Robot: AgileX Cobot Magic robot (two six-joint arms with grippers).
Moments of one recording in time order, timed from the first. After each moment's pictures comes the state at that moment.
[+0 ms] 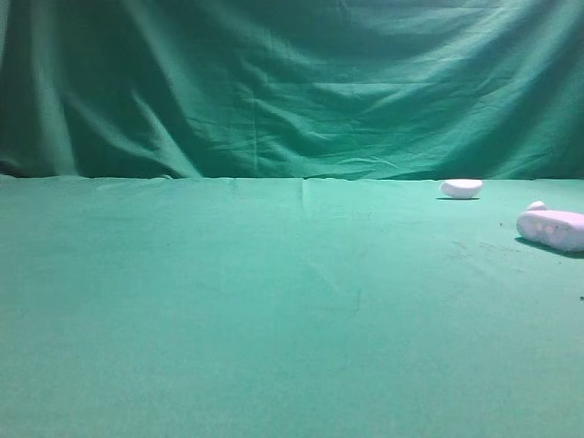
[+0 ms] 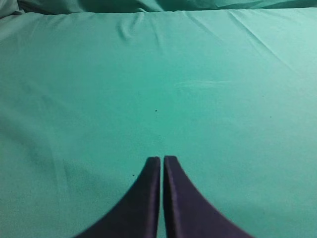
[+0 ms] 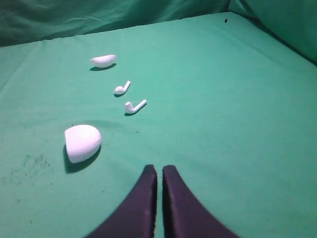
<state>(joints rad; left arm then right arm) -0.15 -0.01 0.02 -0.03 0.35 0.02 0.06 -0.01 0.02 -0.27 0.41 0.30</state>
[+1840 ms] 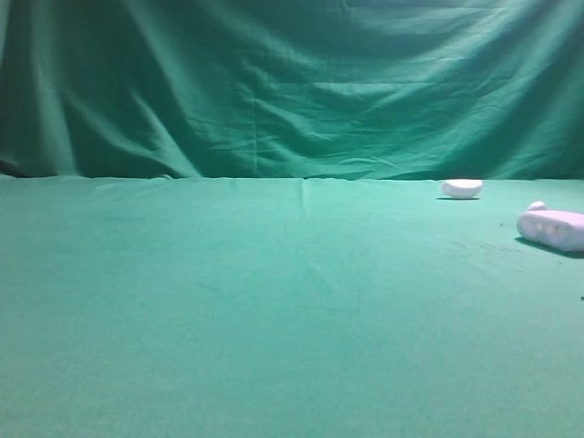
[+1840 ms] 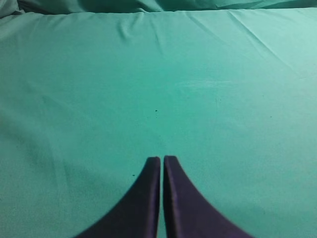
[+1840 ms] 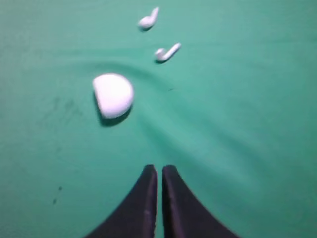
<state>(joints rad) -0.15 -0.01 0.02 -0.03 0.35 0.02 0.16 0.85 -0.61 -0.08 0.75 0.06</state>
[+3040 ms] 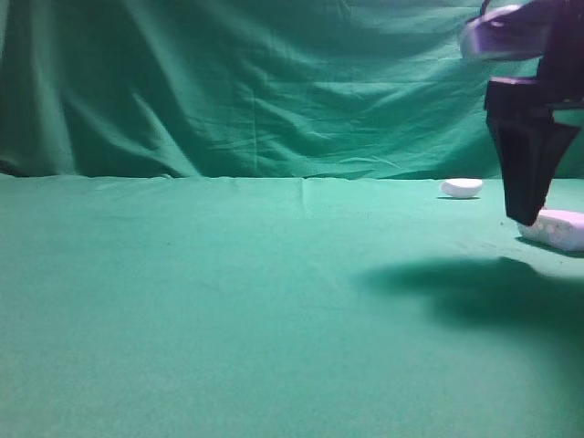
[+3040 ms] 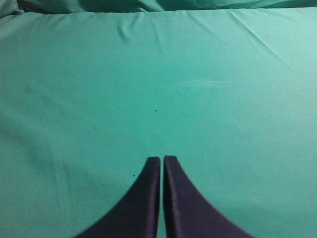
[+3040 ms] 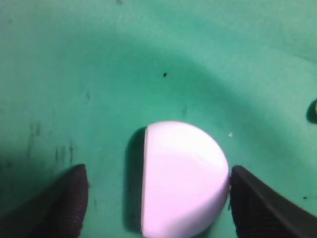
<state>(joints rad) -0.15 -0.01 0.02 -0.03 0.35 0.02 0.33 1.78 -1.02 -0.13 0.68 -0.04</state>
